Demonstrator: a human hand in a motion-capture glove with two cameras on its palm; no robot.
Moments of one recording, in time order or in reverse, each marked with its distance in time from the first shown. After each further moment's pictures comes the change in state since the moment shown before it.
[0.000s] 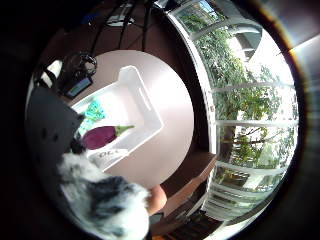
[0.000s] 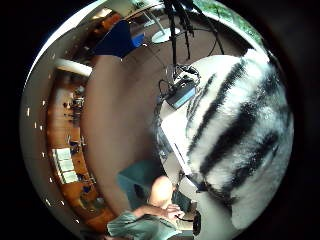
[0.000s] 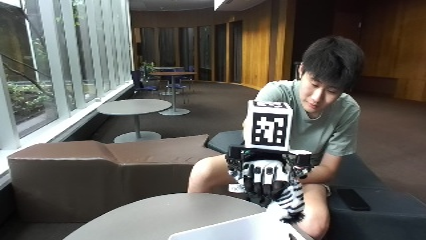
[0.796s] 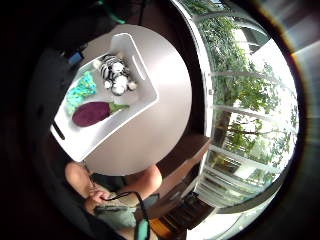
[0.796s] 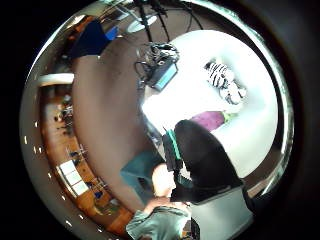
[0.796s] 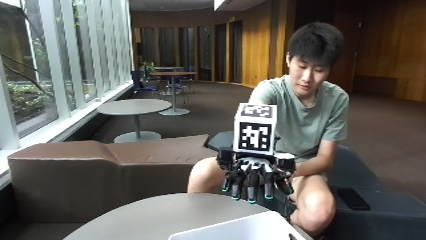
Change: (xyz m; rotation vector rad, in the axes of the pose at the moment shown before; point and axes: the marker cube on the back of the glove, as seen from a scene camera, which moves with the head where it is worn) arm 0.016 0.045 0.014 -0.232 -0.008 0.100
